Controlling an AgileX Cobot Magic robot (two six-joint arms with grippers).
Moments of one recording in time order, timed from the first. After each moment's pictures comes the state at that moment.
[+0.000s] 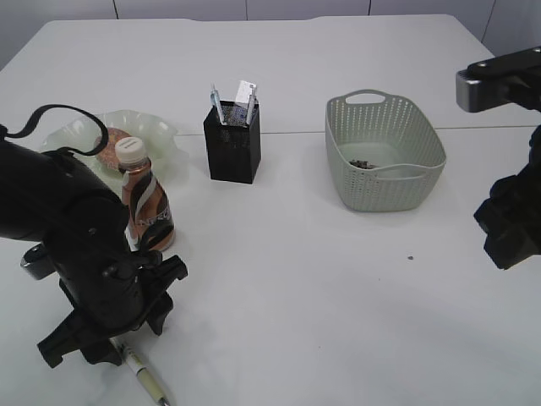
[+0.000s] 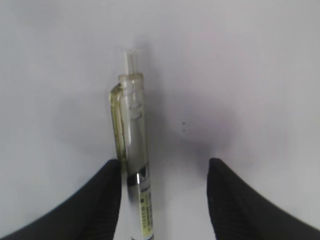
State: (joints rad) left arm -0.63 1.89 -0.92 0.17 0.60 -1.54; right arm 0.41 1.30 -1.08 -0.08 1.21 0.08
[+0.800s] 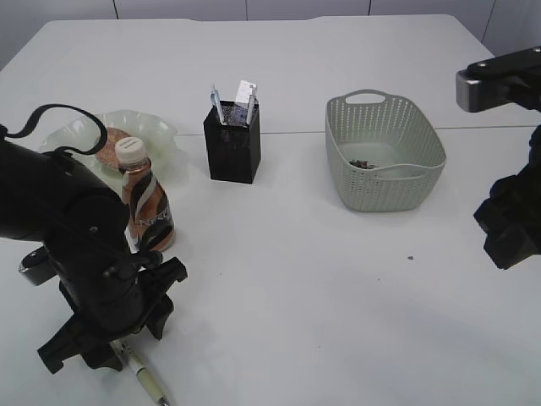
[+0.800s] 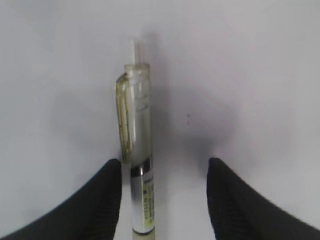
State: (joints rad) left arm -0.63 1.89 -0.92 0.13 0.60 -1.55; right arm 0.41 1.30 -1.08 -0.08 1.21 0.08
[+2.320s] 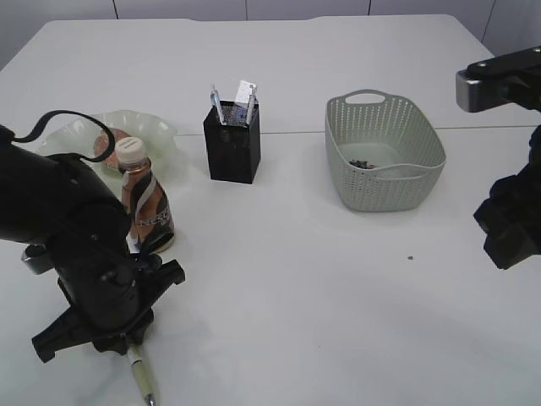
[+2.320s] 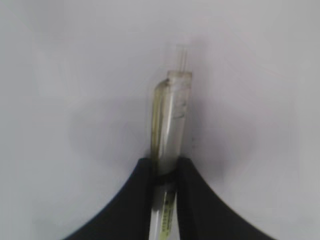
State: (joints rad) left arm -0.63 1.90 -0.92 0.22 0.61 -1.54; right arm 0.41 1.30 -1.08 -0.08 1.21 0.08
